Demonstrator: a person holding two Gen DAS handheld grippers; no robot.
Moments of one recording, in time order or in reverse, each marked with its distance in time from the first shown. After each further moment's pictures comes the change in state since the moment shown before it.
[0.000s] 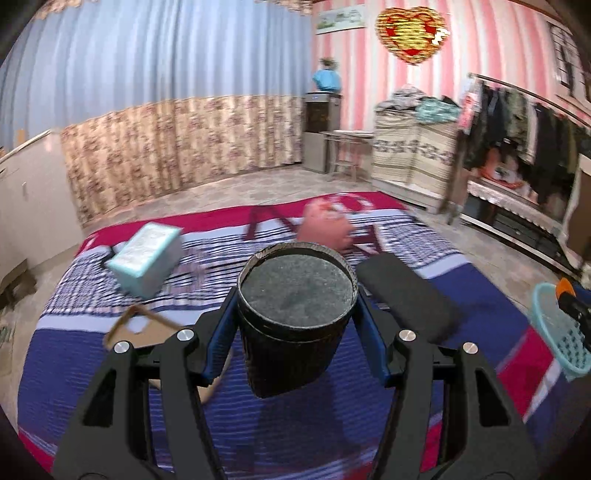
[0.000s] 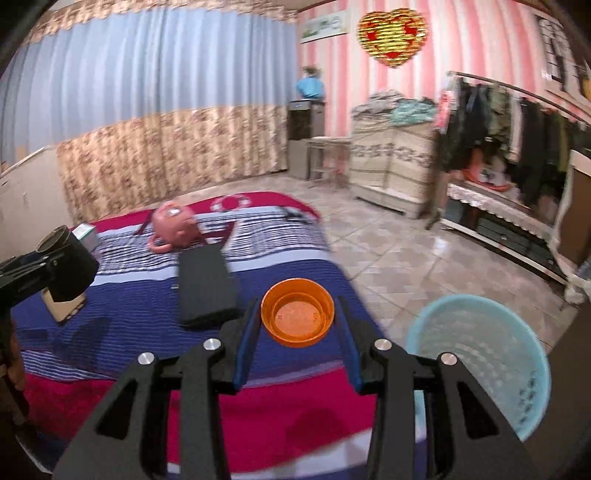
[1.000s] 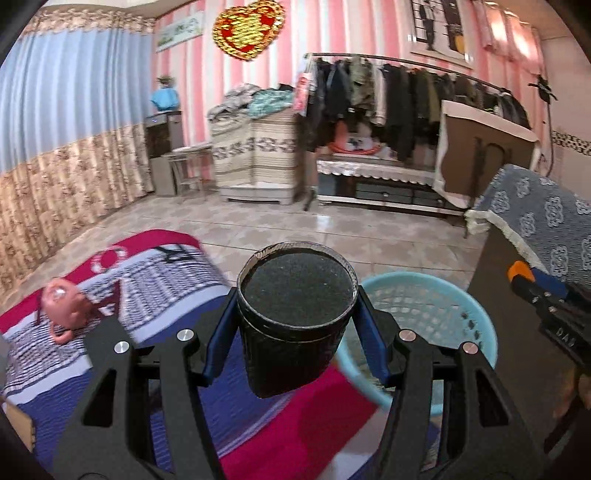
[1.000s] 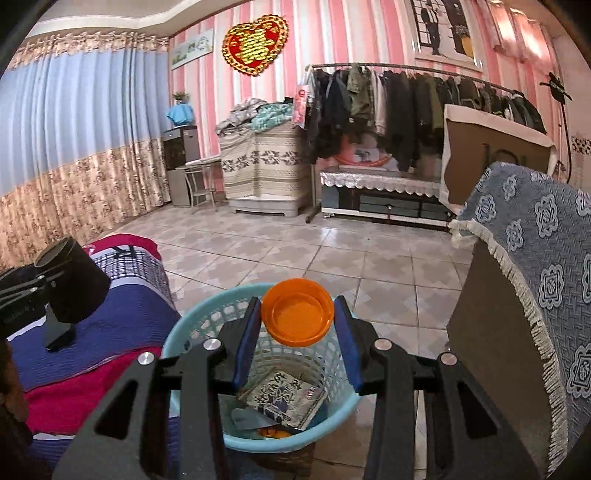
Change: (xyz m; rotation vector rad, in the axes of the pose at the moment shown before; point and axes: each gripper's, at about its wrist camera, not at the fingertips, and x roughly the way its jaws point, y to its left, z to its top) left arm -0.017 -0.285 0.012 0.300 -0.014 -0.489; right arm -0.055 -0.211 -0.028 0.268 -0.051 -0.365
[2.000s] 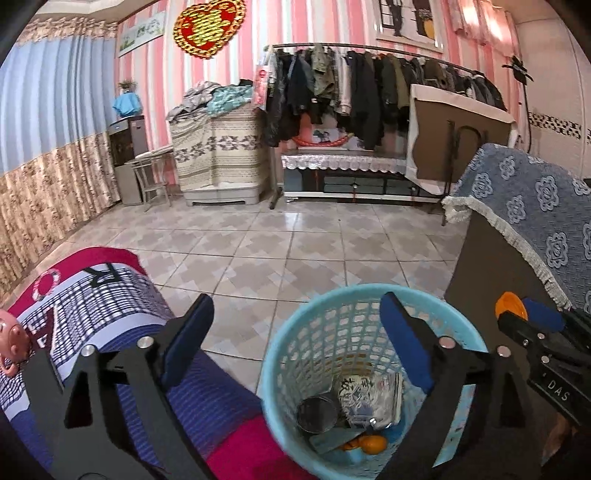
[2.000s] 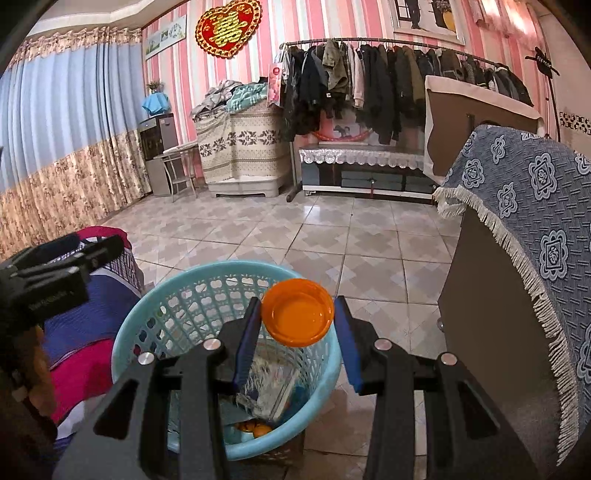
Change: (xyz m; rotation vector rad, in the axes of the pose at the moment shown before) left arm 0.077 -0.061 0.014 0.070 0.004 -0.069; right arm 0.041 -0.032 -0.020 0.052 0.078 -0.052
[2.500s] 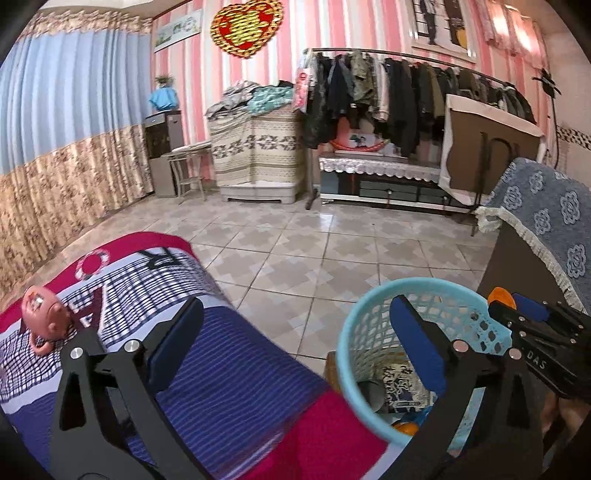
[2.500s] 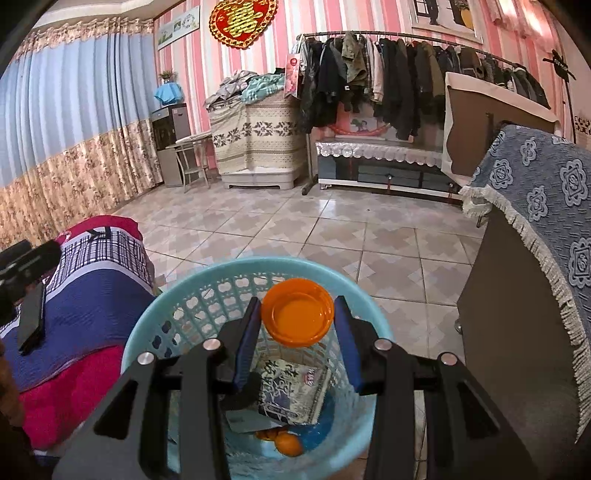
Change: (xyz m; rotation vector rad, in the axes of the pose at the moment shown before) left arm -0.033 0.061 -0.011 -0.069 -0.006 0.114; right arm 0.030 0.039 0.001 -0.028 0.022 0.040
